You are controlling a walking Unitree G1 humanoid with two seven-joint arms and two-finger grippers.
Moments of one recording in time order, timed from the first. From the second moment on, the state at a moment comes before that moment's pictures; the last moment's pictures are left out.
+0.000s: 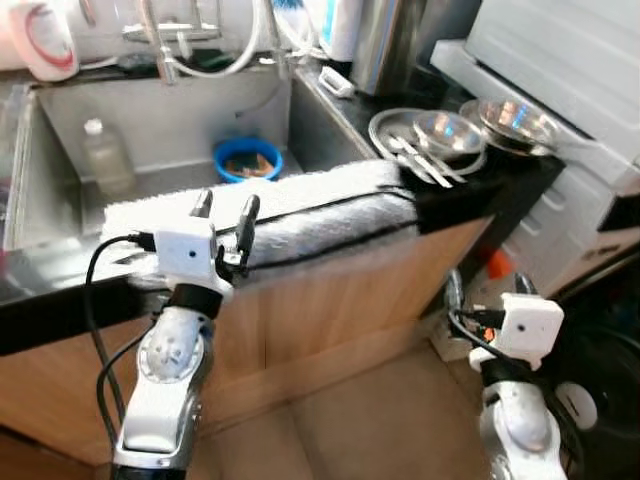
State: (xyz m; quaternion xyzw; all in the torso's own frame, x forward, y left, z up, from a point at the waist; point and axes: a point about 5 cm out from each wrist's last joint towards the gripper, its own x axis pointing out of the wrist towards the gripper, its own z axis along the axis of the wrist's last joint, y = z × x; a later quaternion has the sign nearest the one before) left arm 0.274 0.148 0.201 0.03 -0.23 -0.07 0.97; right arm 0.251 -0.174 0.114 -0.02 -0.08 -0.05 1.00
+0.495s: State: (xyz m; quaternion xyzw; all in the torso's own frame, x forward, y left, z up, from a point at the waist) left arm 0.275 0.149 0.208 0.05 -0.24 -0.06 0.97; right arm 0.253 -0.166 0.117 -0.02 -0.09 -0.04 0.99
